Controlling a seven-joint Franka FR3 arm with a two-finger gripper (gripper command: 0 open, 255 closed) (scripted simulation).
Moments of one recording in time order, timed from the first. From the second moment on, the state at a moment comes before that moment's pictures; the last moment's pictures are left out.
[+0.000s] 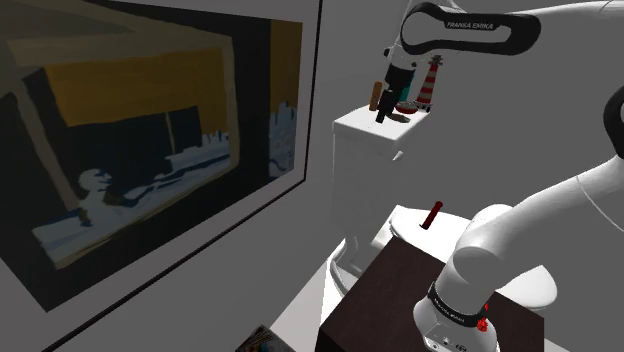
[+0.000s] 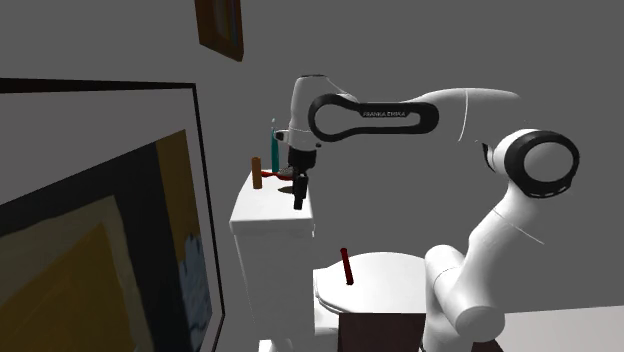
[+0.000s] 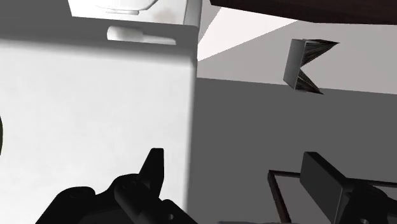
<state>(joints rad) -0.09 -0.51 -0.27 -2.09 -0.13 1.74 -0.47</state>
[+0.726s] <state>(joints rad) -0.14 -0.21 -0.49 -1.80 -0.06 1.72 -0.70</state>
